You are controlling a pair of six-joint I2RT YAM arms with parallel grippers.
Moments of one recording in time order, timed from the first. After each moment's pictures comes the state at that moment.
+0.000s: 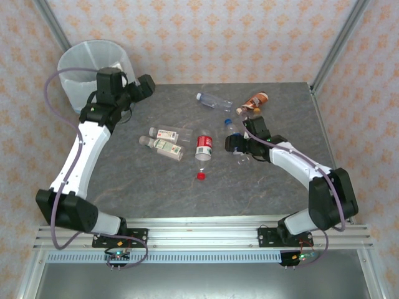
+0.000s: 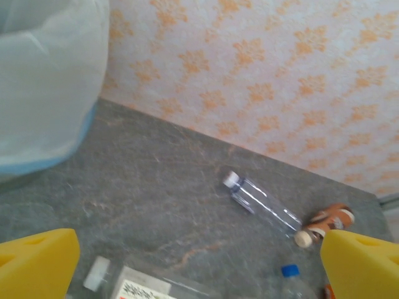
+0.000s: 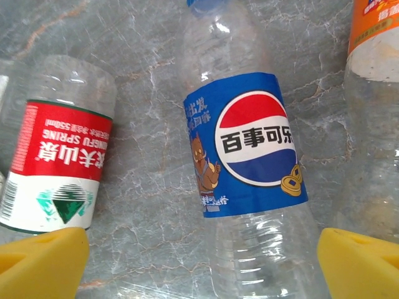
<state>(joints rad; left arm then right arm) -0.10 1.39 1.47 -0.53 0.02 -0.54 0.40 1.46 0.94 -0.43 -0.05 0.40</state>
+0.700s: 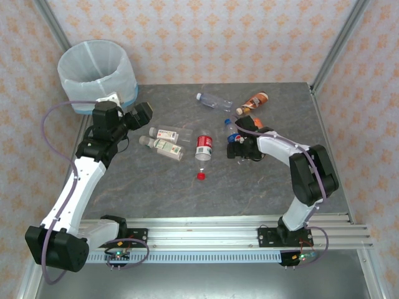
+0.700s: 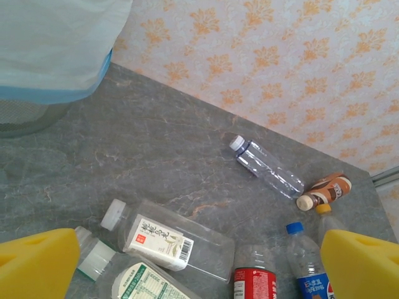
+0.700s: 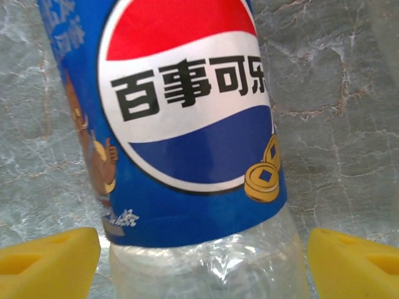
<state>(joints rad) -0.11 1.09 1.06 -0.41 0.02 -0.56 0.40 1.71 1.07 -0.61 0.02 0.36</state>
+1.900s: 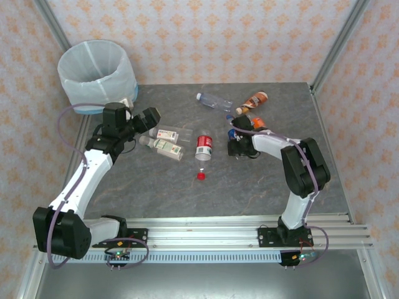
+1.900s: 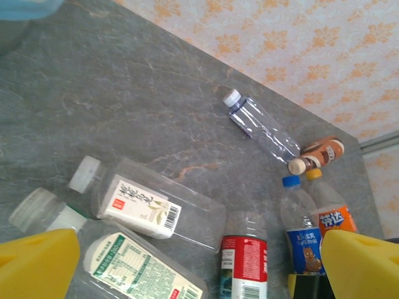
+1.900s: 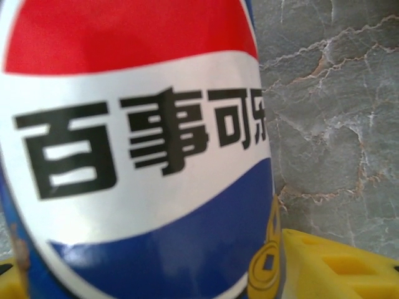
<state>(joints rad) -0.11 1.20 1.00 -0.35 0.17 -0.63 0.40 1.80 1.09 -0.48 0.07 0.31</state>
